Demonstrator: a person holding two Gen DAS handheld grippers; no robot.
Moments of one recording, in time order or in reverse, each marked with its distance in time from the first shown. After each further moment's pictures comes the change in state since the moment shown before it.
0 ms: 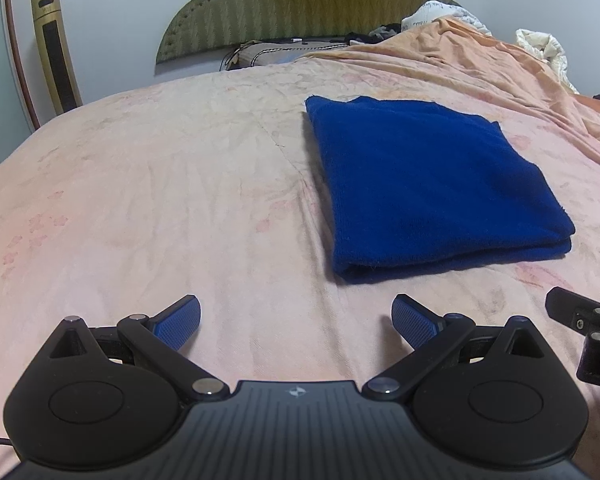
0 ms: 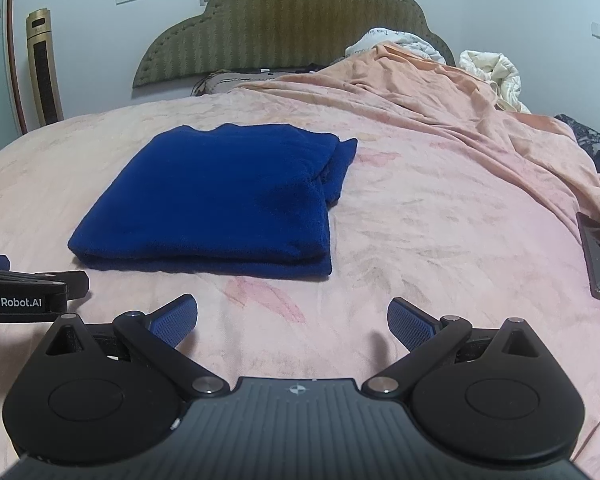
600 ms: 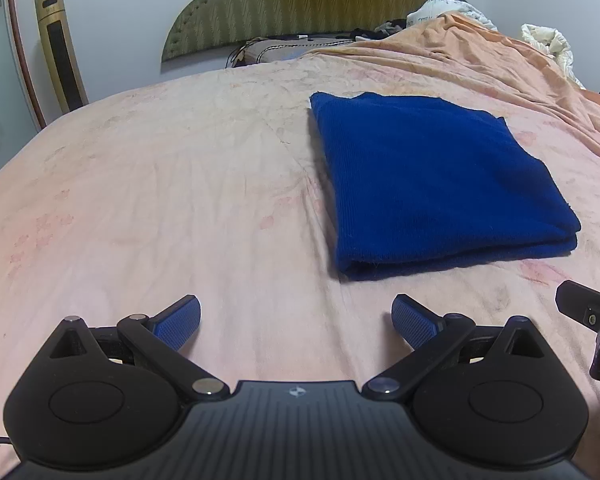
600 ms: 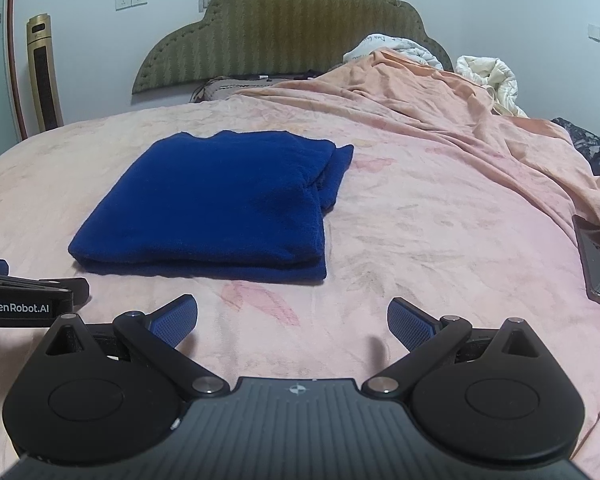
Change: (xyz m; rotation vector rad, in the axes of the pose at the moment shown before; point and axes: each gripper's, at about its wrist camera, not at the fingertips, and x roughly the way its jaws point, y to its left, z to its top) left arm -0.001 -0.002 0.001 0.000 0.012 0.023; right arm -0.005 -0.004 0.000 0.005 -0.019 0.001
